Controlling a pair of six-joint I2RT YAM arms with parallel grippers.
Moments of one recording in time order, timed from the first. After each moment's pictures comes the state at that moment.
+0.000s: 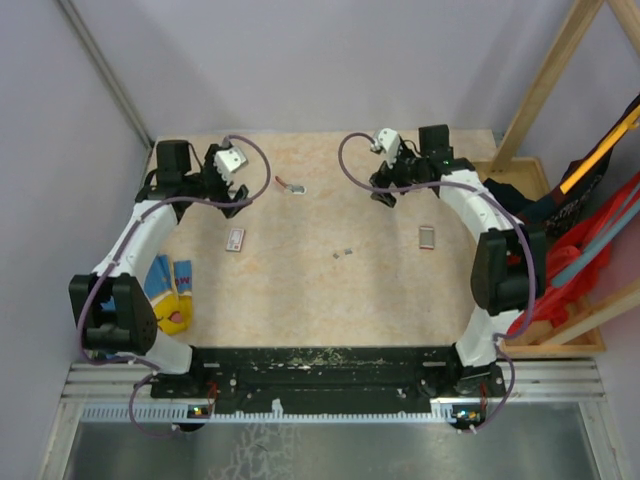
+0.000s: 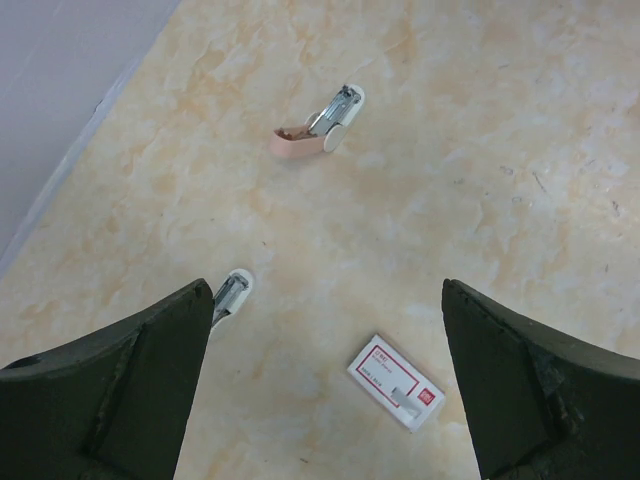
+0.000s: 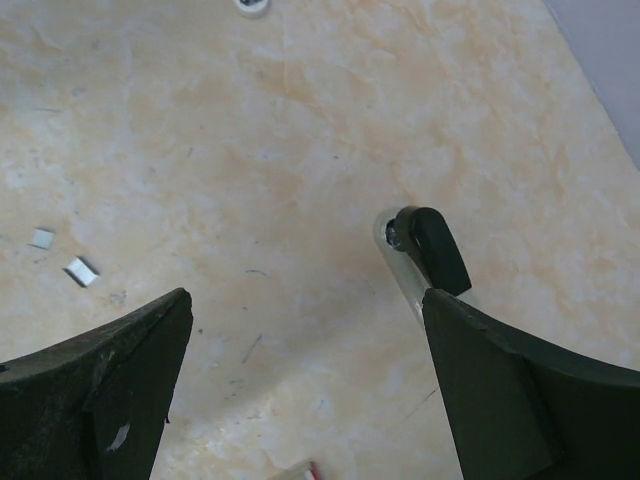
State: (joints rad) left arm -0.03 1.51 1.24 -0.36 0.64 0.79; right arm 0.19 1.73 1.41 -0.39 -0.62 -0.68
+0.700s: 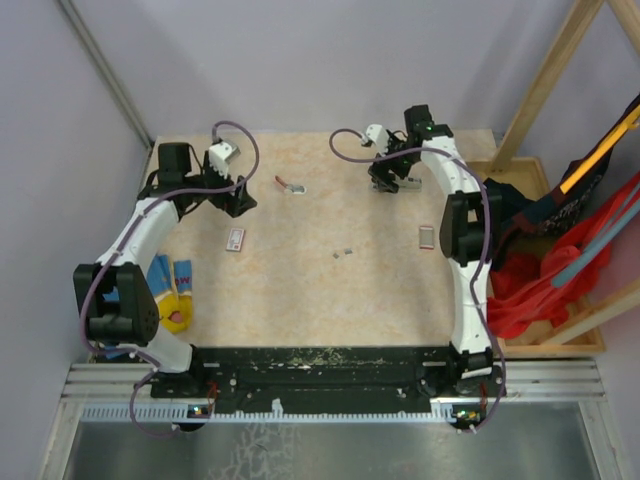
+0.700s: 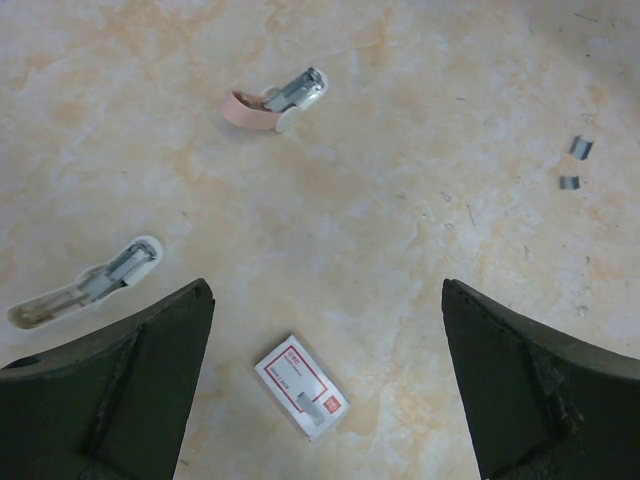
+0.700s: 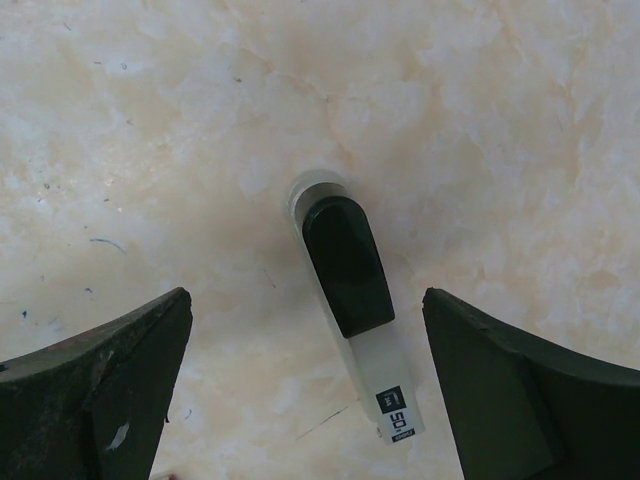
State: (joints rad) left arm -0.04 1.56 1.25 -0.32 0.64 0.41; right arm 0.16 2.30 2.12 -0.87 -0.49 -0.96
